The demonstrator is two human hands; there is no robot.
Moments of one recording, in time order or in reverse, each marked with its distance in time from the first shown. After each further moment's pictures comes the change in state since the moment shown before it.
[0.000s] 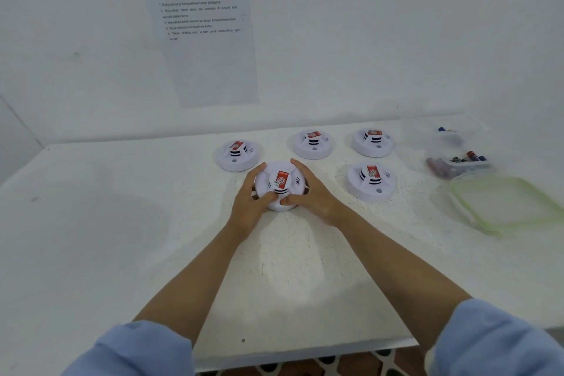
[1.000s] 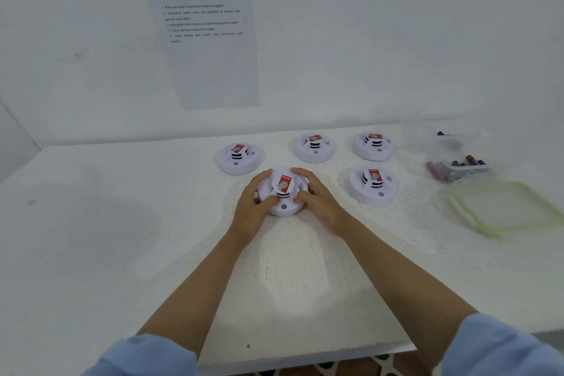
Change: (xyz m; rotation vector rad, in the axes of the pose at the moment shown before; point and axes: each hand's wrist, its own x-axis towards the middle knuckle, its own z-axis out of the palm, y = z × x) left_hand 0.001 -0.006 -0.001 -0.089 -0.006 -0.020; right_hand 0.003 0.014 0.003 0.276 0.006 0.016
